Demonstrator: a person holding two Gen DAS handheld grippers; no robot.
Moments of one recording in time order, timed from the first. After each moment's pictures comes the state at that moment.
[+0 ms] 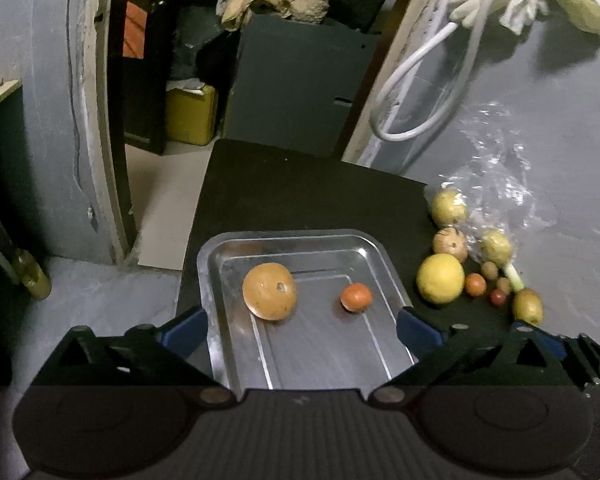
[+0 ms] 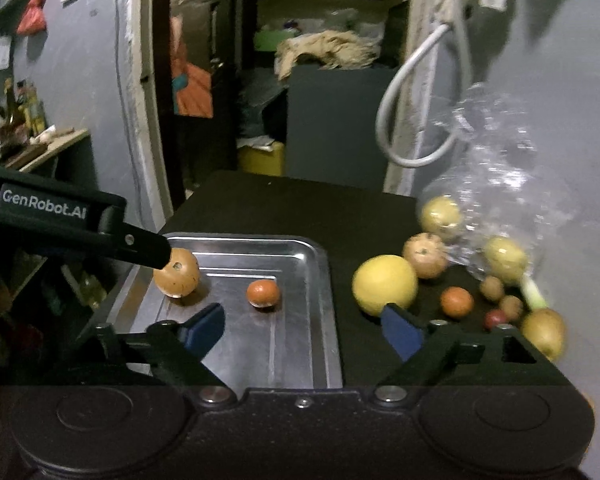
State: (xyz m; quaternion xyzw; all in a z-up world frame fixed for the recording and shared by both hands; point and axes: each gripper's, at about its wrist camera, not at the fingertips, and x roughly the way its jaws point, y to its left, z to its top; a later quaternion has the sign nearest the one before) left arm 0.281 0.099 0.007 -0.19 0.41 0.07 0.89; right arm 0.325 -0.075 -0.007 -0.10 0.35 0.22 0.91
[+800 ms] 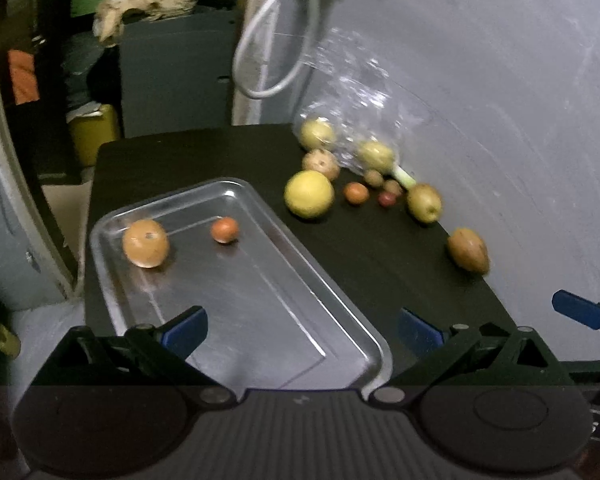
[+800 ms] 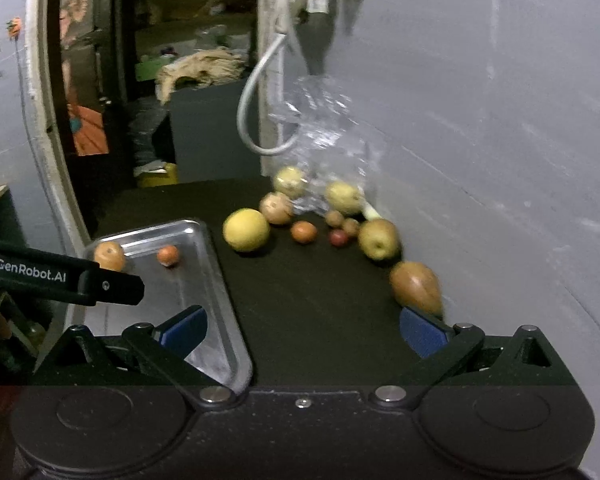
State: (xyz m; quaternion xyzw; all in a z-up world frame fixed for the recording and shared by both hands) left arm 0.243 0.001 0.020 -0.08 0.43 -0.08 0.90; right arm 0.210 -0.177 0.031 -0.04 0.35 0.03 0.93
